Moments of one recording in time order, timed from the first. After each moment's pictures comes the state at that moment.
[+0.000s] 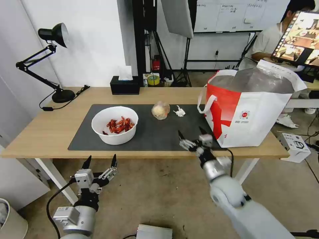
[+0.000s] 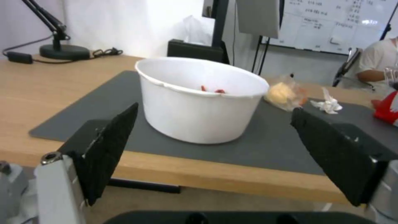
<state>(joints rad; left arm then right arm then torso) 1.79 -1.39 -0.56 -2.31 -0.29 -0.04 -0.09 -0.86 1.09 -0.05 1.73 0.52 0.03 0.27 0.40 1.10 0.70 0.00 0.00</state>
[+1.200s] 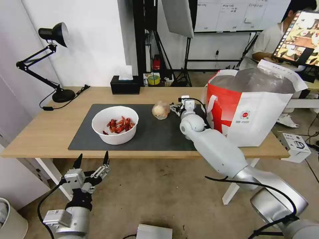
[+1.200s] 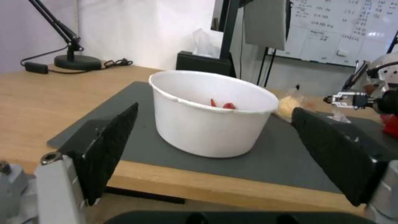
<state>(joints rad) 1.79 -1.43 -0.59 -2.31 -0.29 -0.06 -0.07 -0.23 1.30 -0.30 1.07 0.80 -0.34 0.53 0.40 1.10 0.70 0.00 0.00</state>
